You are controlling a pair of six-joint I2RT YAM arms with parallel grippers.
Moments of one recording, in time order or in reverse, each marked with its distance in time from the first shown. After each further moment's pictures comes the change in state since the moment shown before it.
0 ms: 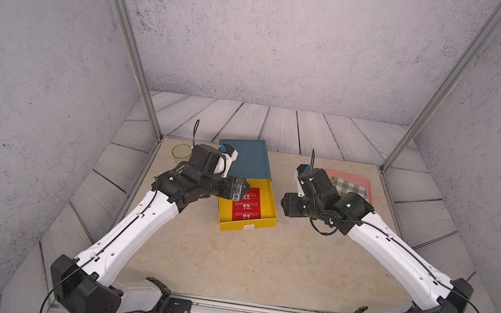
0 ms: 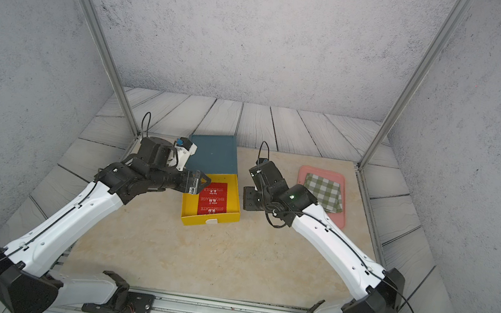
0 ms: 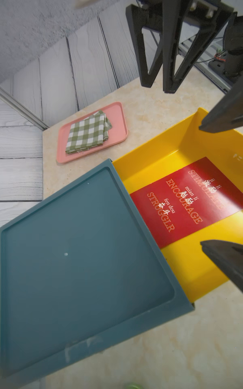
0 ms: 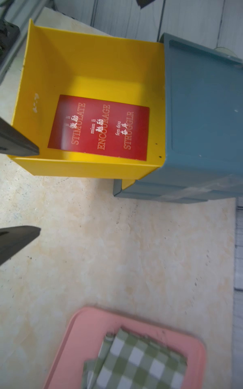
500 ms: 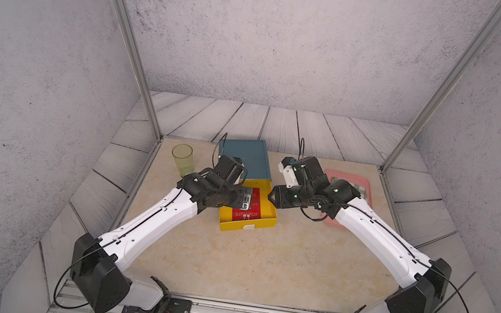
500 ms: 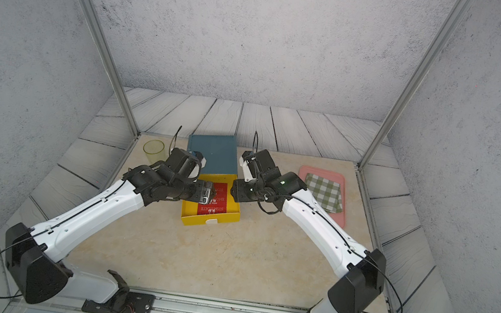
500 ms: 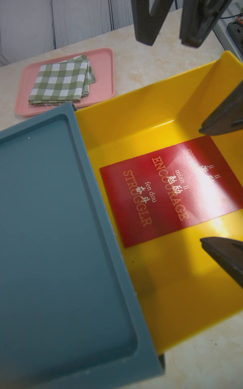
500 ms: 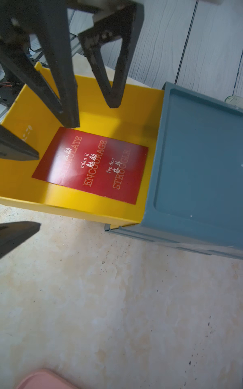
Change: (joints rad) left arm -0.123 0.111 0.001 -0.082 -0.225 -0.153; right arm -0.036 0.135 0.127 0.032 -0.203 -0.091
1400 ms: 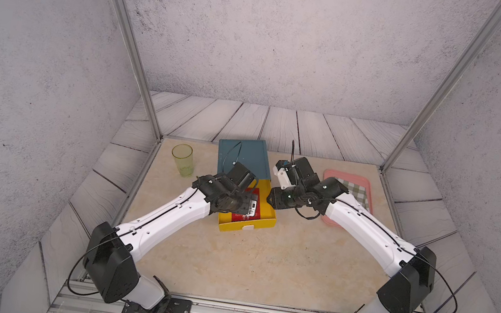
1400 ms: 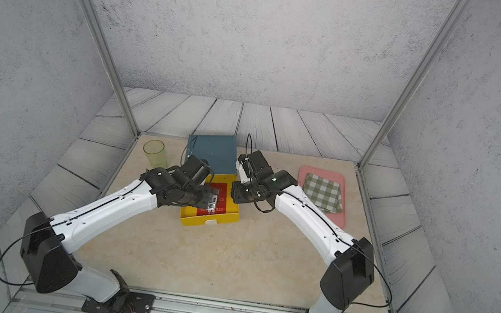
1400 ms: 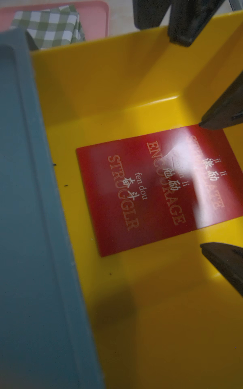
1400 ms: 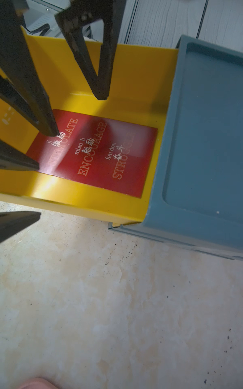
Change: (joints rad) left arm -0.067 0.102 0.027 -0.072 -0.093 -0.092; right arm 0.000 0.068 -0.001 -0.004 0.008 -0.015
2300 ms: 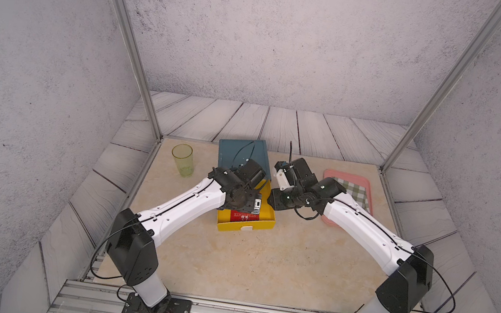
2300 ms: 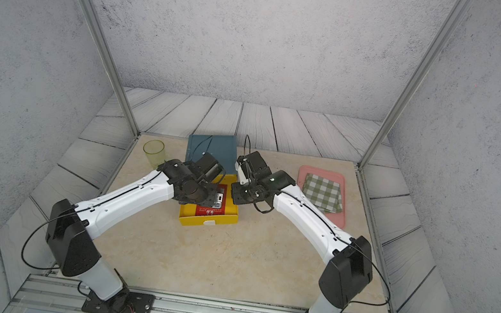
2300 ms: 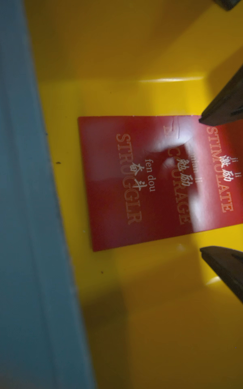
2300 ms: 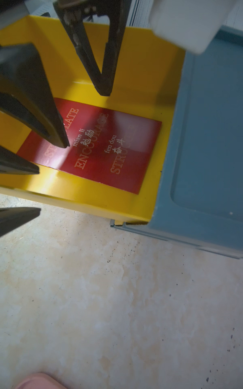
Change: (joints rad) left arm -0.022 0.142 0.154 -0.165 -0.054 -0.094; right arm 0.009 0.013 0.000 -0.009 0.016 -0.011
